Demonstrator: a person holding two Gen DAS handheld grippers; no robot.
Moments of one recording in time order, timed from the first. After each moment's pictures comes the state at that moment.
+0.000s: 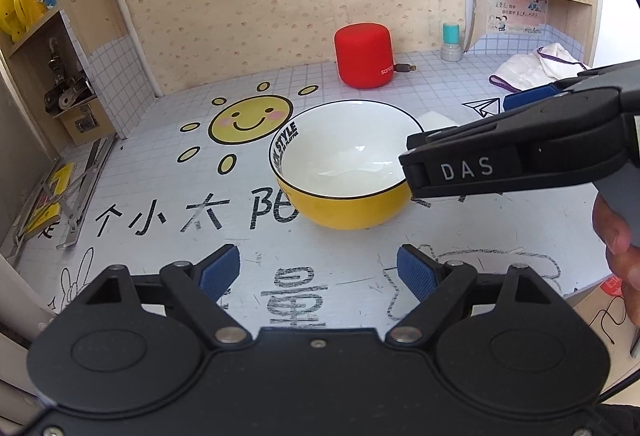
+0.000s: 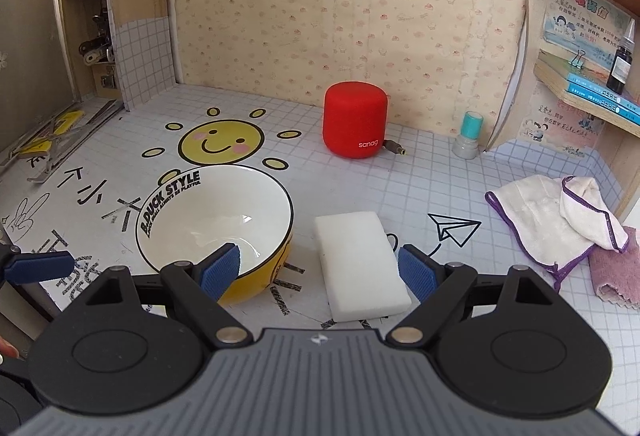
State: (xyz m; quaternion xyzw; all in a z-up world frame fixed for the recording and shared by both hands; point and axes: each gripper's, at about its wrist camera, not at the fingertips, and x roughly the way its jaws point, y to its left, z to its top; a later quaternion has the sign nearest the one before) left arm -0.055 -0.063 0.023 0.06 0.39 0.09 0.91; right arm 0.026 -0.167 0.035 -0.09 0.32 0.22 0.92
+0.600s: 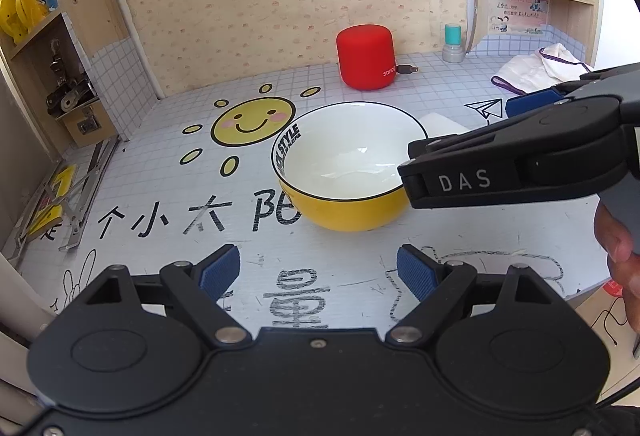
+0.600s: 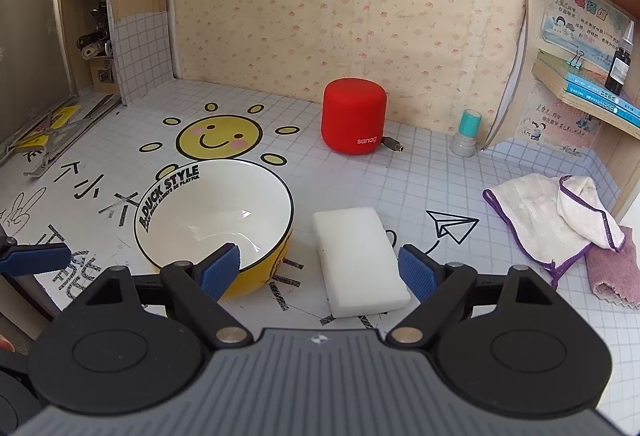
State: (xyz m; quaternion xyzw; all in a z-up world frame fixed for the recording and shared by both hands) left arm -0.055 -0.063 0.022 0.06 0.39 0.09 0.91; right arm 0.024 -0.172 0.036 -0.10 0.32 0.23 0.91
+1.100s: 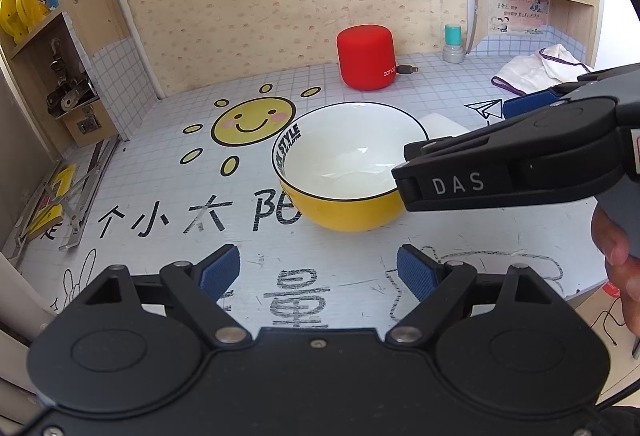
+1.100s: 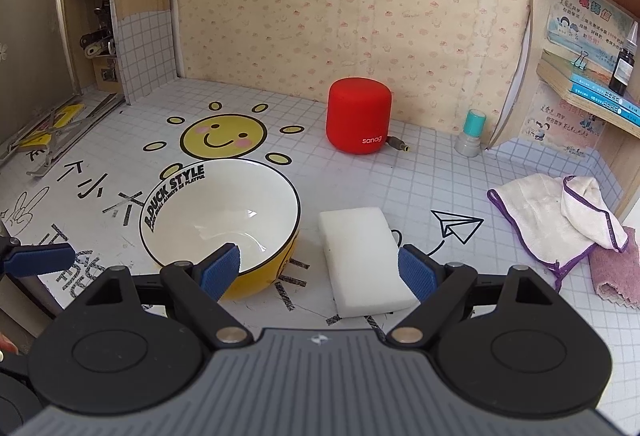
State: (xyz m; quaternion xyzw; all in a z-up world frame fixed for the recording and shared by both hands) left arm -0.056 -0.063 0.022 0.06 0.39 0.09 0.92; right arm 0.023 -0.166 0.034 -0.10 0.32 0.23 0.91
